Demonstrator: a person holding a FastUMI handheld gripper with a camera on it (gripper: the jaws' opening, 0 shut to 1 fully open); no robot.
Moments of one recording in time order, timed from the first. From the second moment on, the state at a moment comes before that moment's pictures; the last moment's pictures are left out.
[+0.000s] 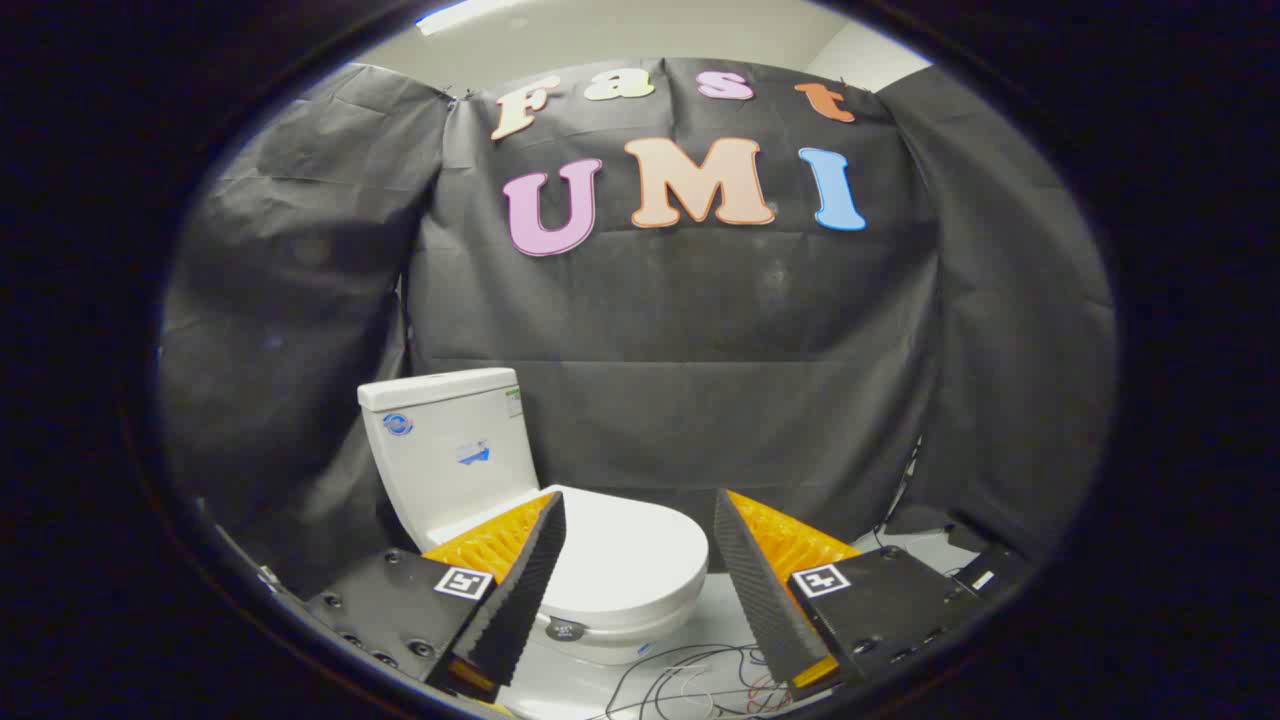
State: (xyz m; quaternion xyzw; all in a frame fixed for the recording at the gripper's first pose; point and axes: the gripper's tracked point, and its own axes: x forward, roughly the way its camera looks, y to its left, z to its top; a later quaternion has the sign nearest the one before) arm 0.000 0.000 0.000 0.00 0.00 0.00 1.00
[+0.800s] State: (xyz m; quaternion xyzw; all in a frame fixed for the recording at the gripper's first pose) arm 0.037 0.037 0.012 -0.01 -0.03 0.05 1.00
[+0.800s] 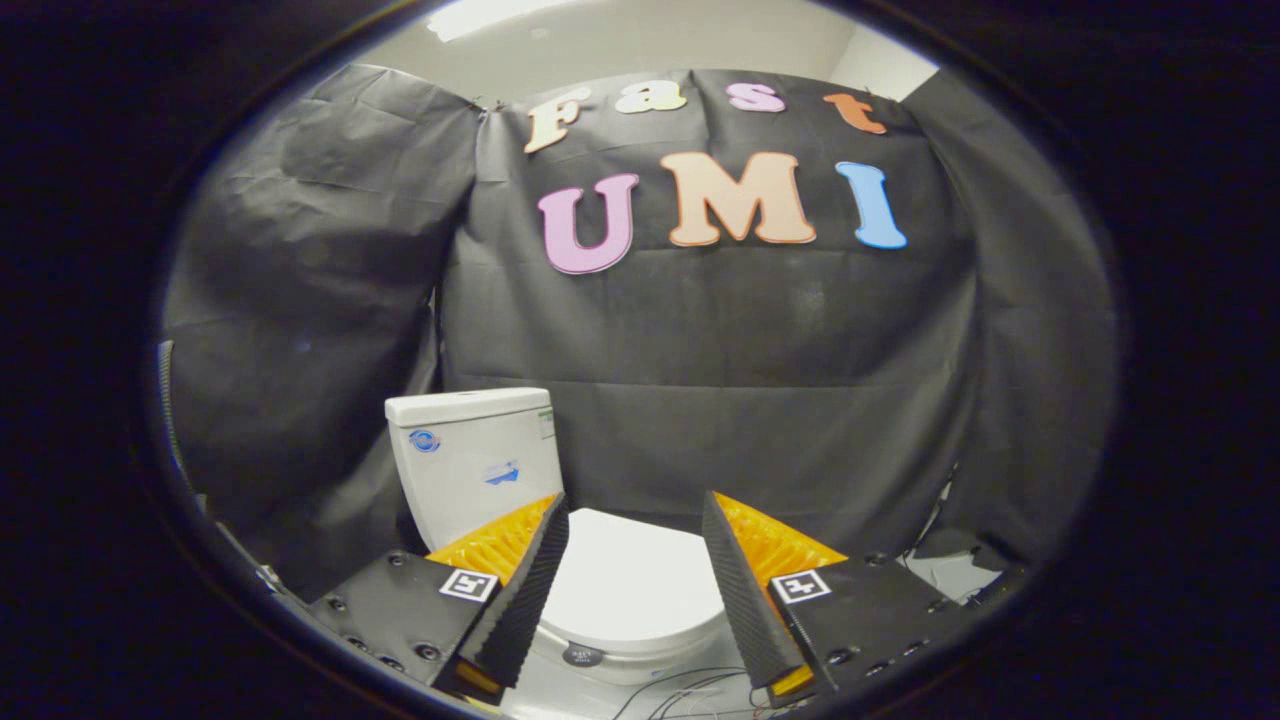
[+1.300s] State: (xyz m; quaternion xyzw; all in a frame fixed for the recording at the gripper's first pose) arm 0.076 0.096 0.004 0.10 -0.08 0.00 0.99
